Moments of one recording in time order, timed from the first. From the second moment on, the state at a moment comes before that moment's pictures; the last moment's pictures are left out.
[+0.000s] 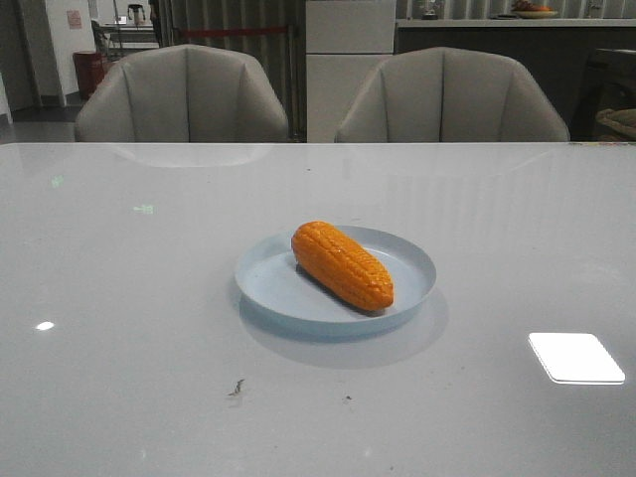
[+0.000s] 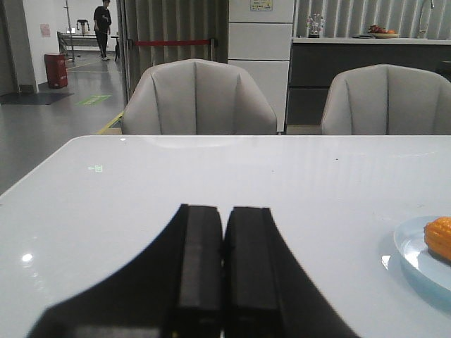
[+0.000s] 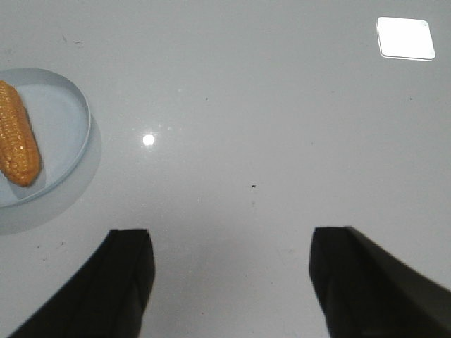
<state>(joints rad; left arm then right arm) -0.11 -0.01 0.01 0.00 0.04 0.02 -0.05 0.75 -0.74 0.08 0.72 -0.08</state>
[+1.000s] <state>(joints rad) -0.11 -0.01 0.01 0.00 0.04 0.02 -0.05 0.52 -0.61 0.15 0.61 -0.08</state>
